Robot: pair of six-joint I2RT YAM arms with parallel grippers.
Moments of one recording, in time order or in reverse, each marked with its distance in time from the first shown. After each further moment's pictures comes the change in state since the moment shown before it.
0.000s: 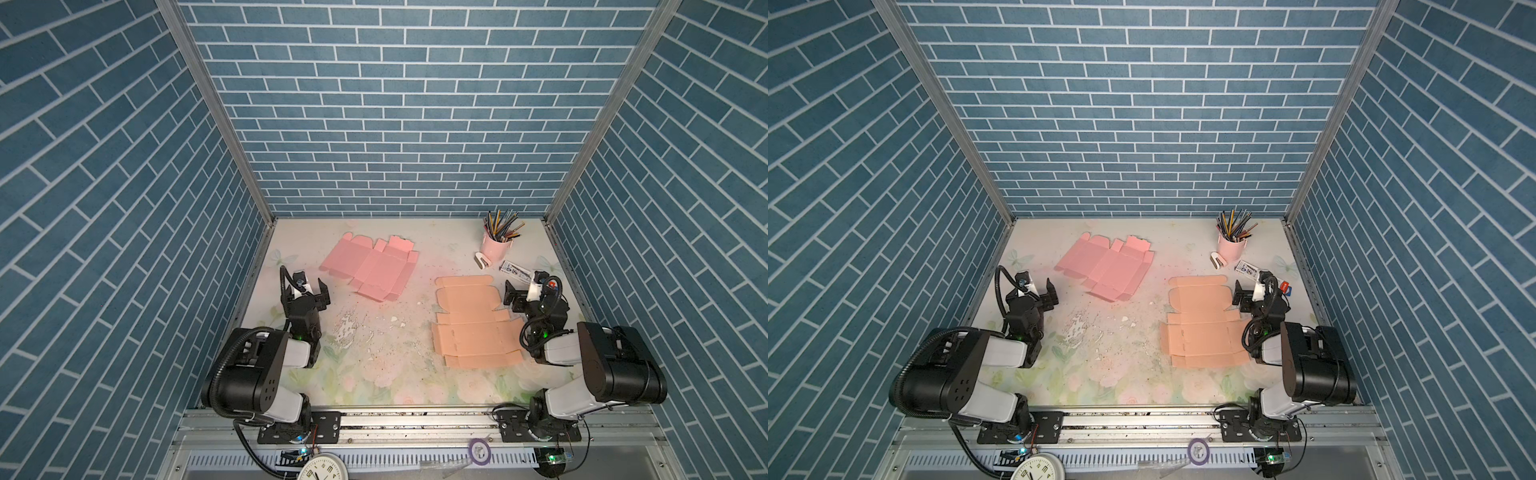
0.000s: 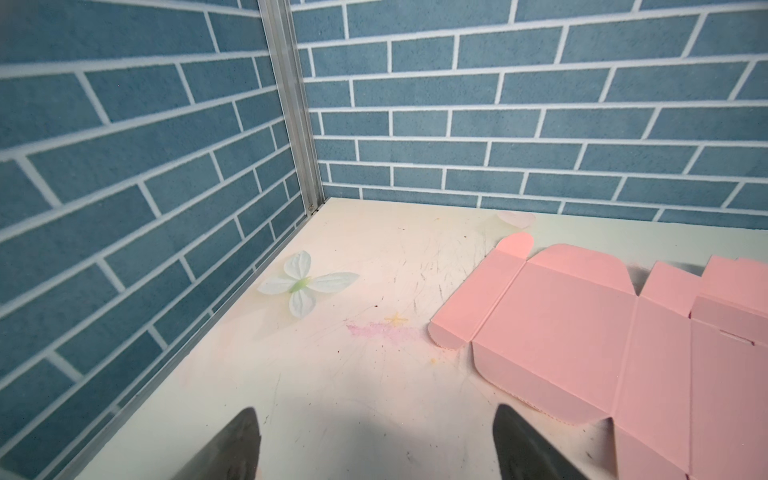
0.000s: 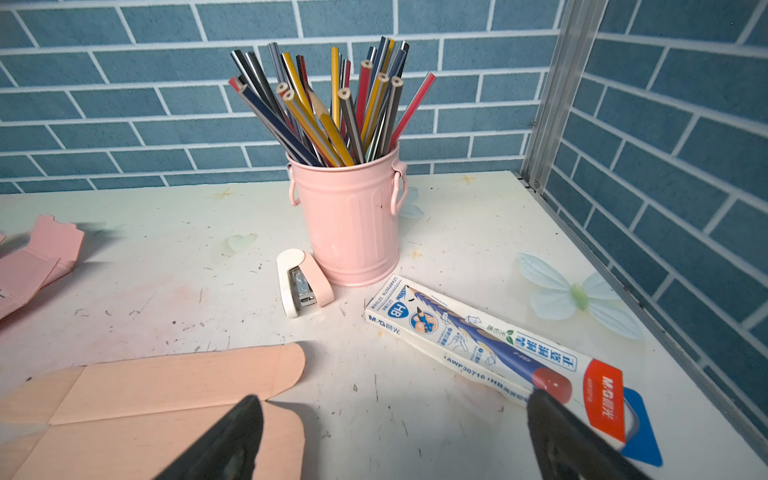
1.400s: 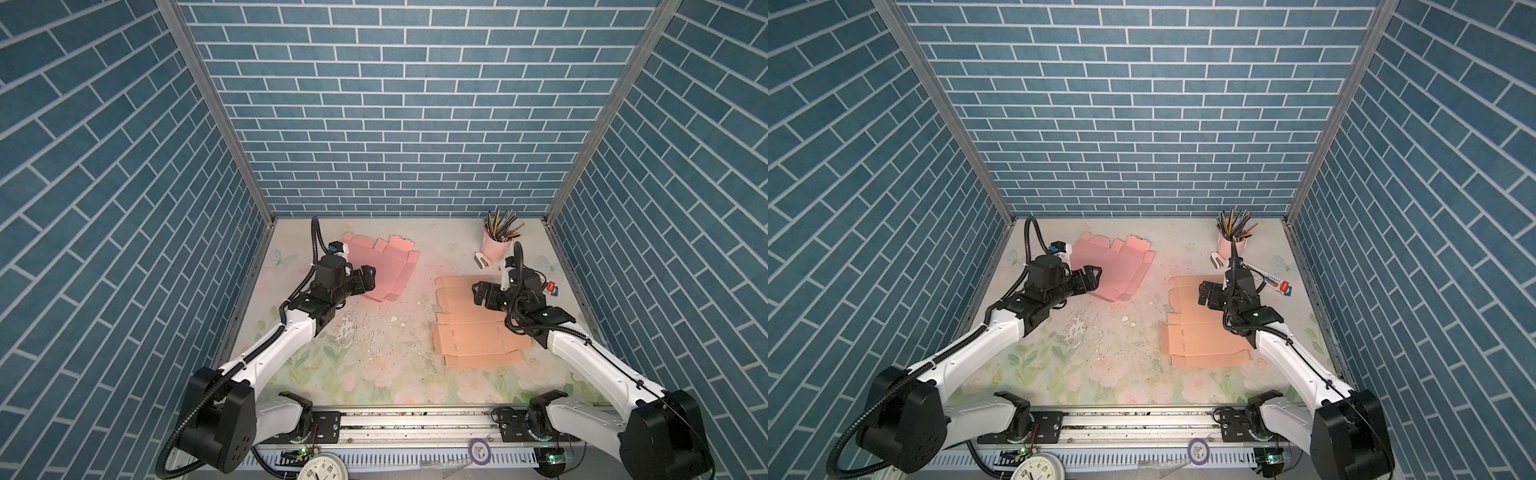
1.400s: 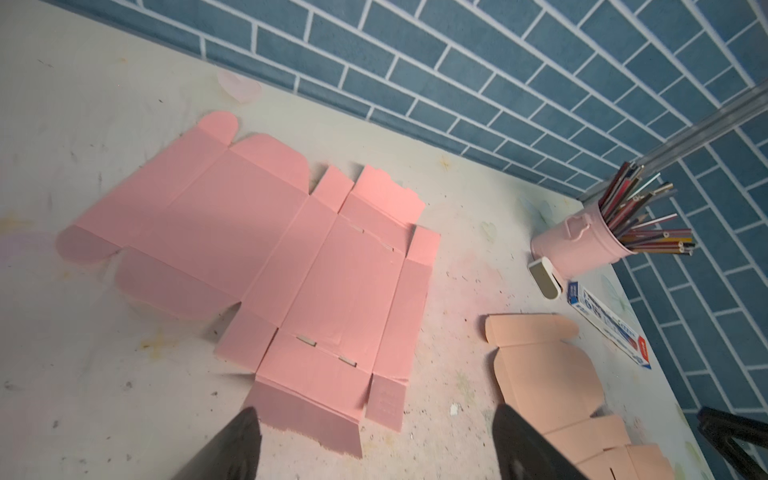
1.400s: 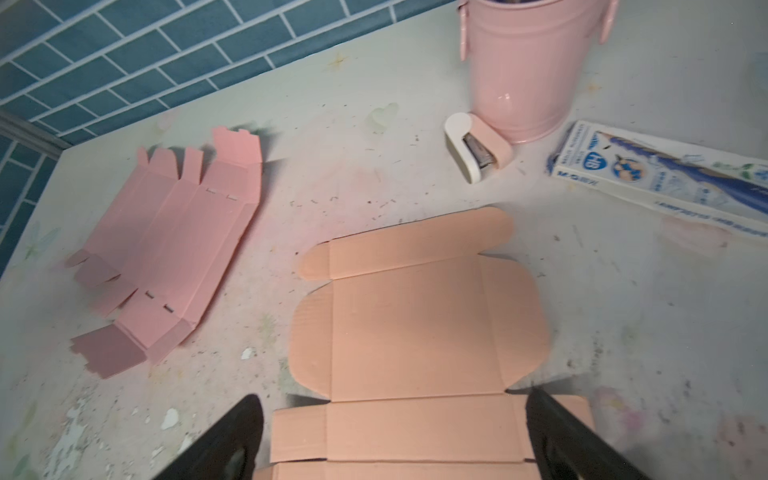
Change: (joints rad) left arm -0.267 -0.241 0.534 -1.137 0.465 -0.499; right arm 0.454 -0.390 0.462 -1.327 0.113 0.446
